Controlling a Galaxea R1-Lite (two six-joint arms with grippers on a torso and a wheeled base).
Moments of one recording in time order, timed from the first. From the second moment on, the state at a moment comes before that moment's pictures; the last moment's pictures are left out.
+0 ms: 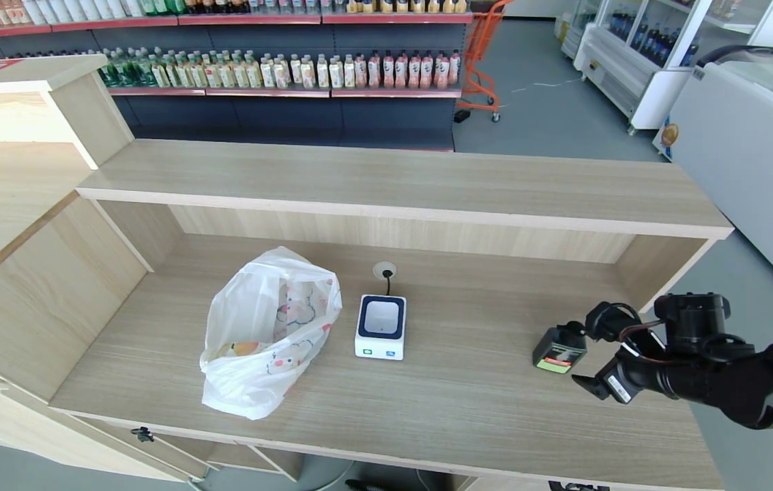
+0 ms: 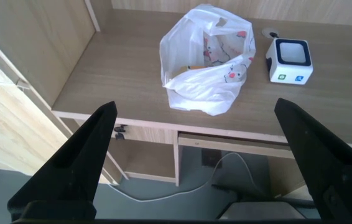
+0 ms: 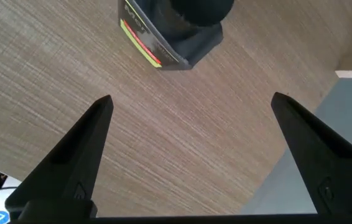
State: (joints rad) left arm 0.00 0.00 0.00 0.00 0.00 0.00; right arm 0.01 2.04 -0.60 -0.80 0.09 -0.70
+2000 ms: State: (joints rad) left arm 0.00 0.00 0.00 0.00 0.00 0.00; right arm 0.07 1.65 -0.45 -0.98 0.73 -1.66
